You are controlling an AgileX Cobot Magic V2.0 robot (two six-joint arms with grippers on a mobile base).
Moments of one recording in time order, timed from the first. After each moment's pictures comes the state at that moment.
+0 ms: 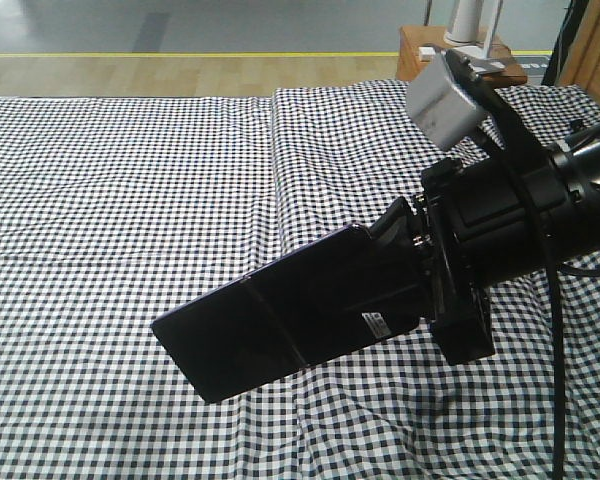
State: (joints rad) left arm 0.03 -0.02 0.03 -0.03 0.09 0.04; right arm 0.35 1.29 -1.21 0.96 1.24 -1.01
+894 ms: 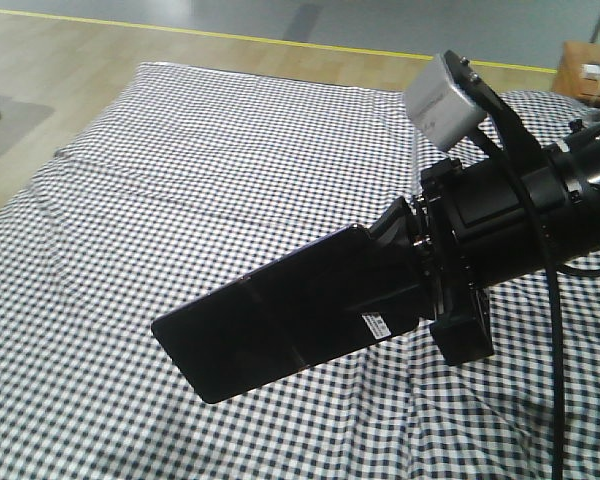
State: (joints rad) left arm 0.03 -0.02 0.03 -0.03 0.09 0.04; right arm 0.35 1.29 -1.21 0.96 1.24 -1.01
